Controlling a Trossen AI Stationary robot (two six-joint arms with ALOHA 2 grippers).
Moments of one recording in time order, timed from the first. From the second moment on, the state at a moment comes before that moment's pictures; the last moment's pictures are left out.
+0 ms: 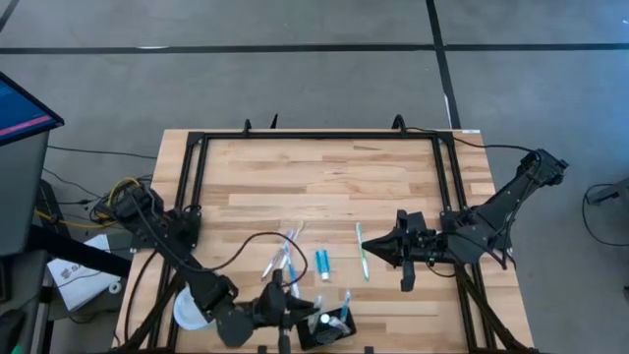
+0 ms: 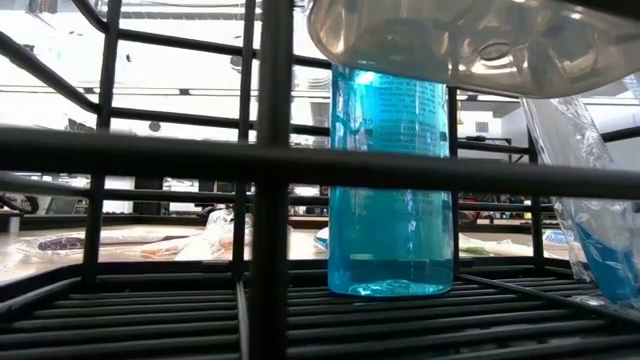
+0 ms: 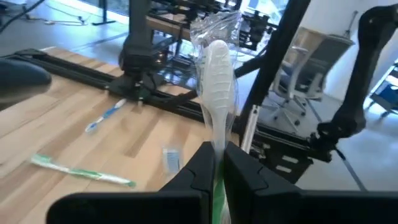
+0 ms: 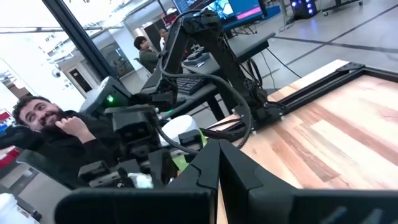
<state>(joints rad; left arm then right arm) -0.80 1.76 1.29 0.23 -0.91 -0.50 0.70 1.19 1.05 0.02 0.76 0.59</state>
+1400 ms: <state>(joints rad) -0.85 1.91 1.26 0.46 -0.89 -0.32 0.69 1.19 1.05 0.01 0.70 0.63</state>
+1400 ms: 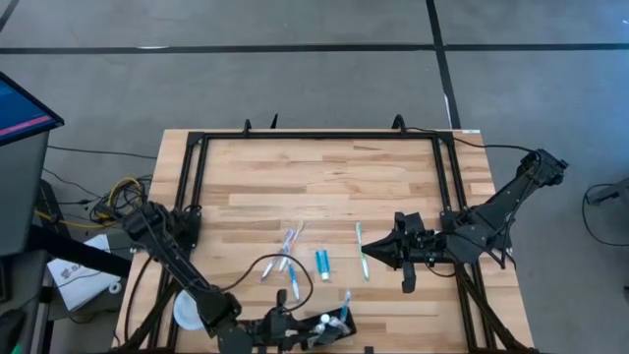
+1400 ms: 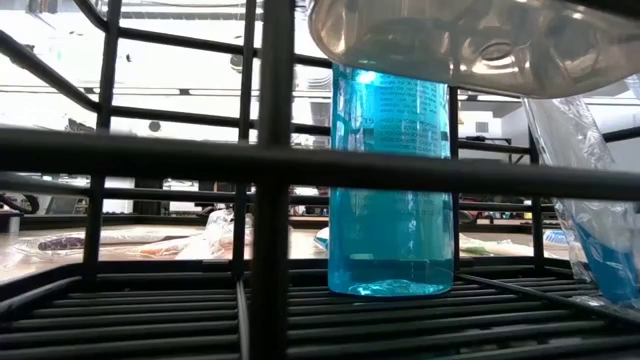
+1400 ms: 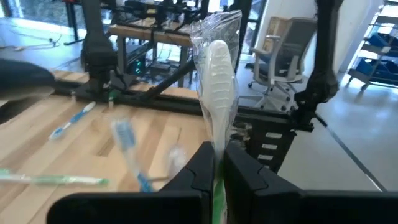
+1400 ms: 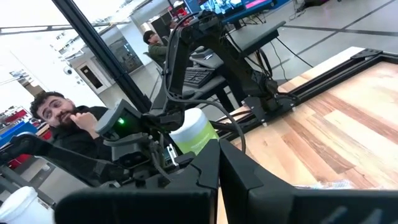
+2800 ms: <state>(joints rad) -0.86 2.01 1.21 0.47 -0.89 -0.48 0.68 1.19 1.05 0.01 0.70 0.63</state>
